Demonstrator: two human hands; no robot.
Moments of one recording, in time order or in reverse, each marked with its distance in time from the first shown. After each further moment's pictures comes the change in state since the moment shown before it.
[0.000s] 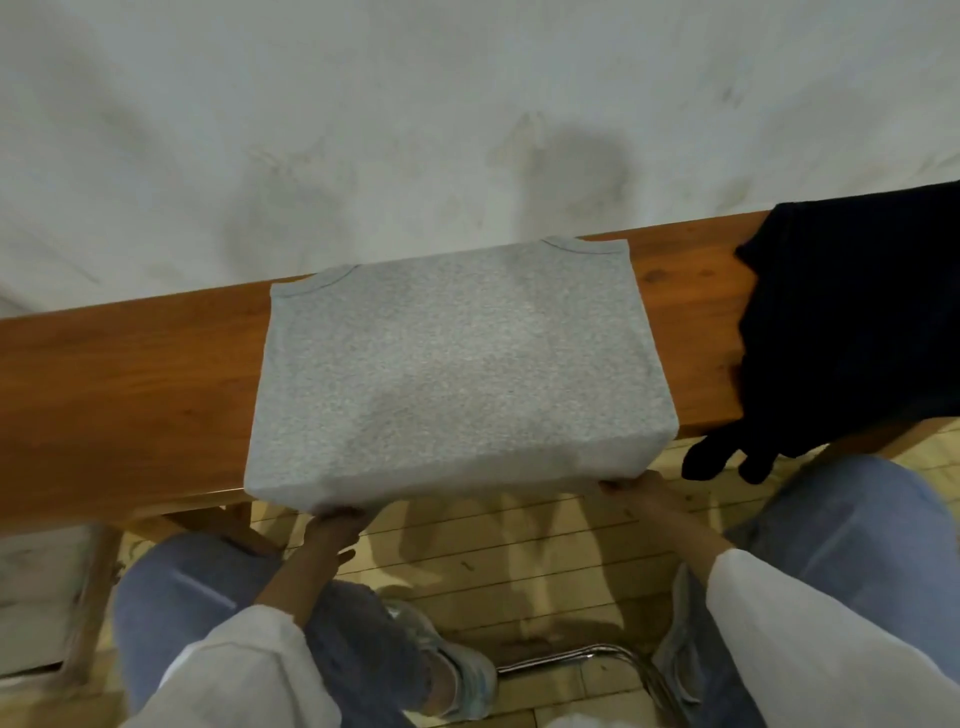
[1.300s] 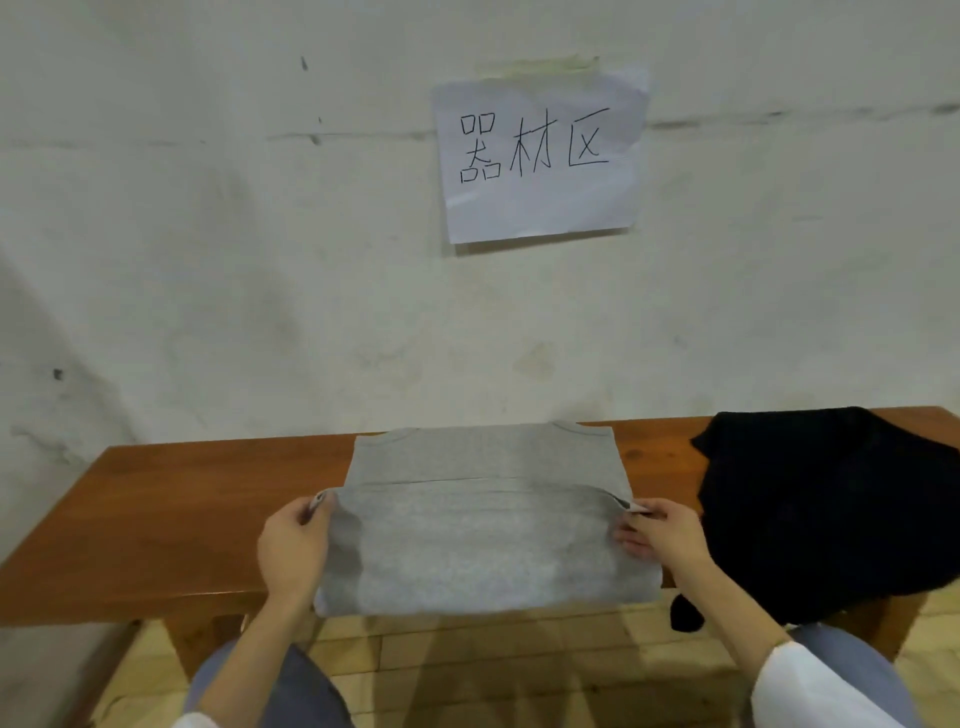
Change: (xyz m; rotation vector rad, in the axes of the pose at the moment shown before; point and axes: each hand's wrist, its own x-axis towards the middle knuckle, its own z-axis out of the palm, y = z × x) left_hand -0.146 0.107 -0.061 0.055 0.536 1.058; right_hand -0.115 -0.110 -0.080 0.593 0.227 -0.390
